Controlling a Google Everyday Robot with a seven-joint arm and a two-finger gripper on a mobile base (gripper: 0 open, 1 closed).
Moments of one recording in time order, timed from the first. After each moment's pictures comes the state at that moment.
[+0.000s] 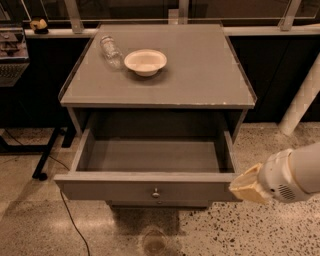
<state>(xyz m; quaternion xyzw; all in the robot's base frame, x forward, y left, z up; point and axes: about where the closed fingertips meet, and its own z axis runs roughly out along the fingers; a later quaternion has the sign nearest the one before) 0.384 -0.197 0.771 -0.44 0.85 0.16 0.24</state>
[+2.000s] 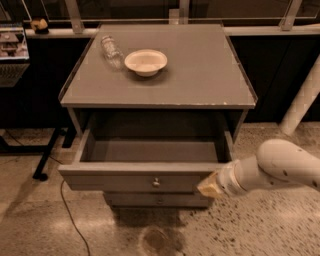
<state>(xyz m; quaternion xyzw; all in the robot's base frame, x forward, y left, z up) 0.467 -0.159 0.621 -0.42 0.85 0.20 0.24</state>
